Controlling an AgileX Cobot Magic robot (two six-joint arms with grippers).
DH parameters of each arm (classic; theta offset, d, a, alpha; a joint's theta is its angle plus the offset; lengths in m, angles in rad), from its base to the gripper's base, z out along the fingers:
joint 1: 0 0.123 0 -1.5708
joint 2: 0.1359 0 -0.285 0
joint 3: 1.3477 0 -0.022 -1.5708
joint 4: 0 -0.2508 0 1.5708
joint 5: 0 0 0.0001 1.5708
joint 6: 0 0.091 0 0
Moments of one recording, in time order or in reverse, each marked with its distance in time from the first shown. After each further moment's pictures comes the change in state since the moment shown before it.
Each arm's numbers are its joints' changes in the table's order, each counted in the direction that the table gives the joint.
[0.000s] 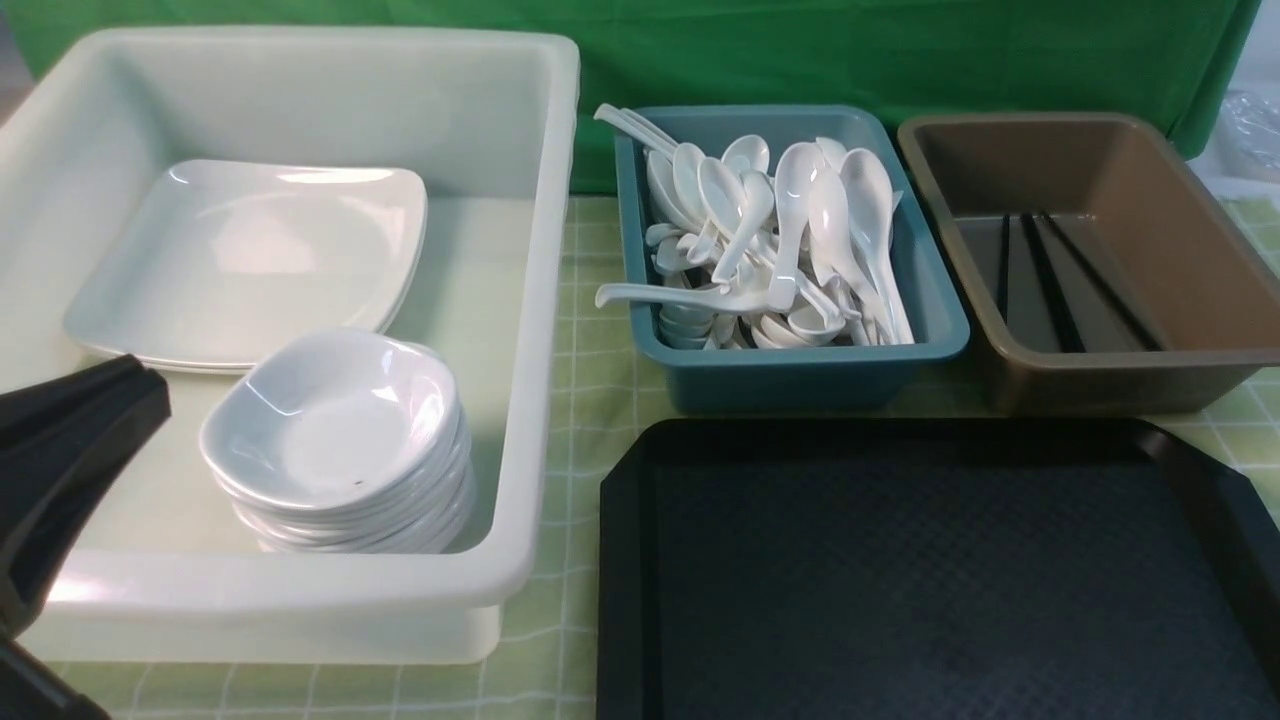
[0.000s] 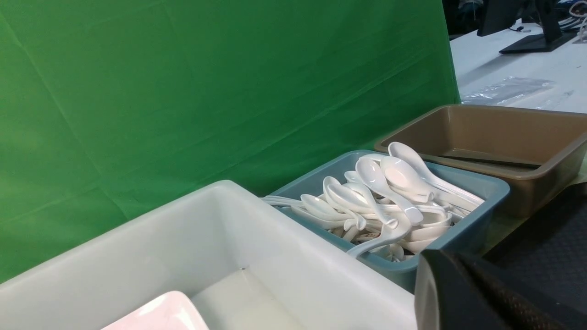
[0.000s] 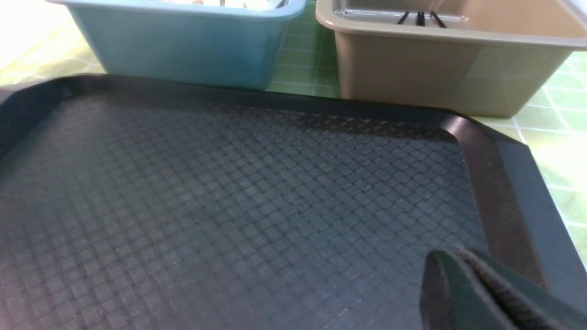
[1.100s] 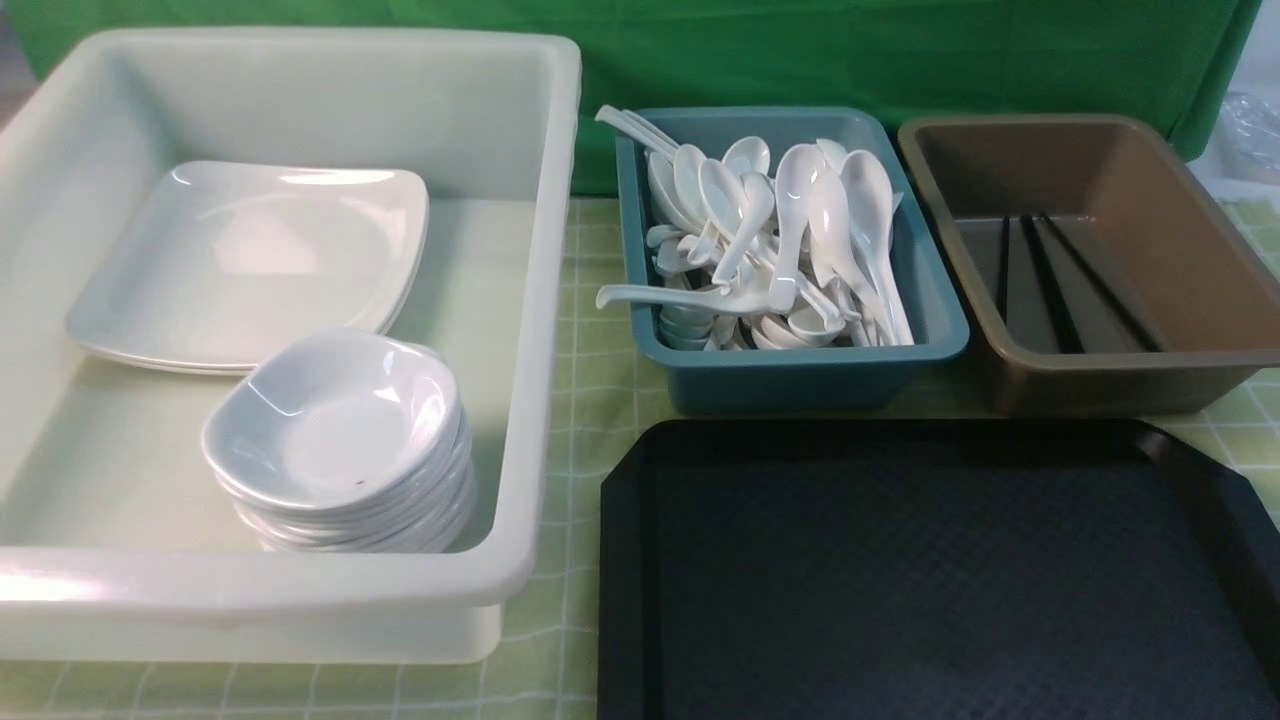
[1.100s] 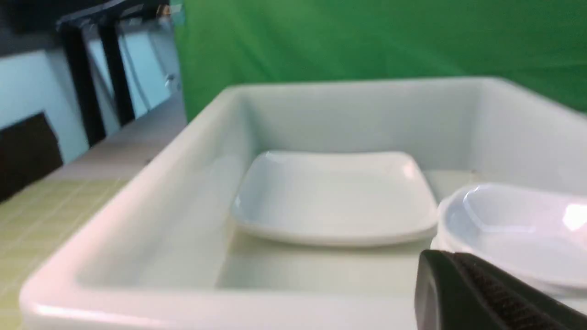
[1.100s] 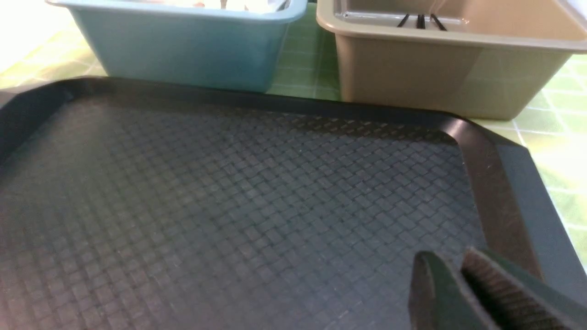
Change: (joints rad) right arm 0.000 -0.001 0.000 0.000 -0.003 0.001; left arm 0.647 -0.374 0.427 0.170 0.016 -0.099
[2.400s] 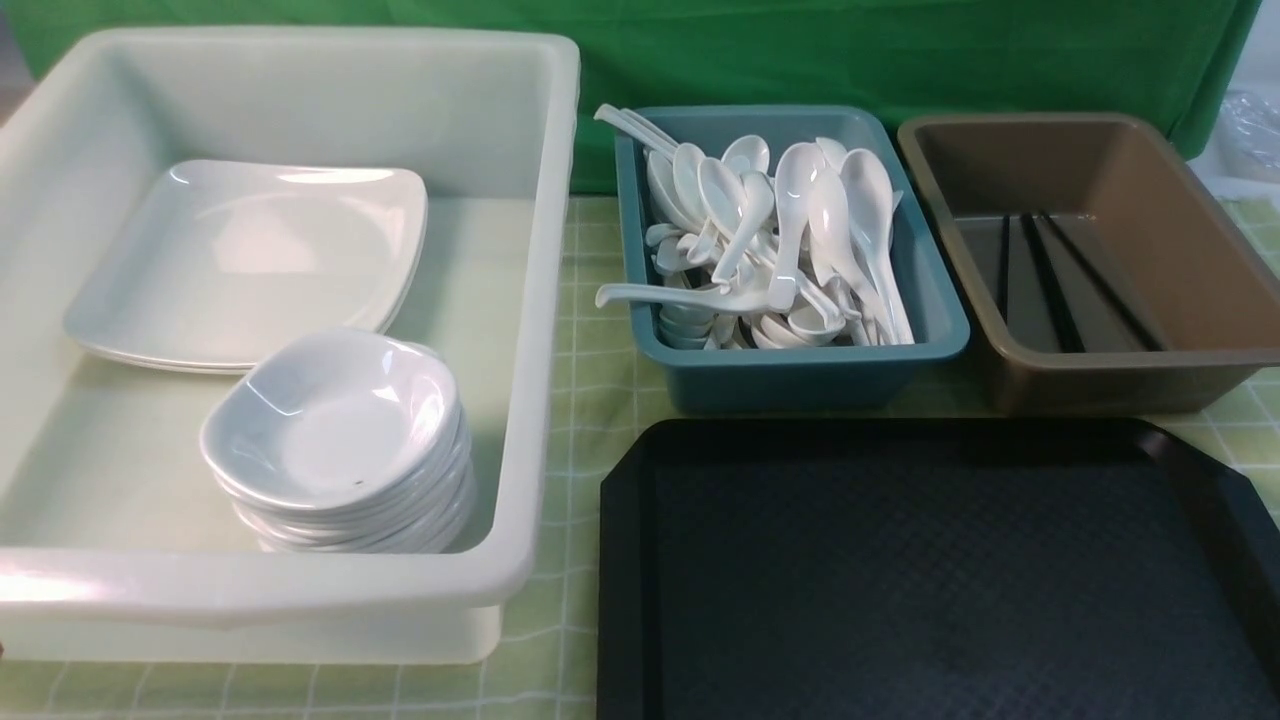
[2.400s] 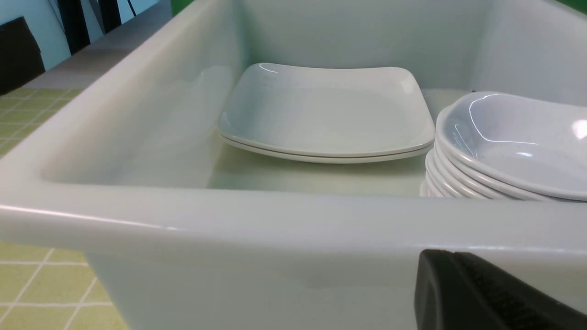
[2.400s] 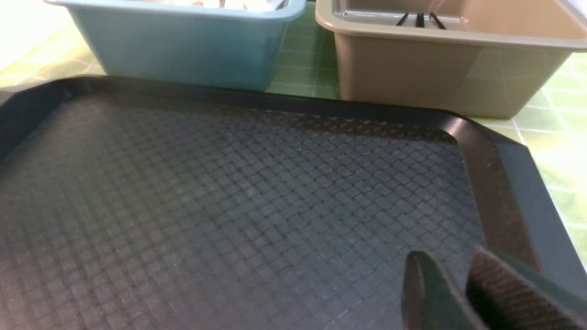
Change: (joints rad) right arm 0.000 0.000 0.000 0.000 0.001 0.000; left arm 0.002 -0.005 0.003 0.001 0.104 -0.007
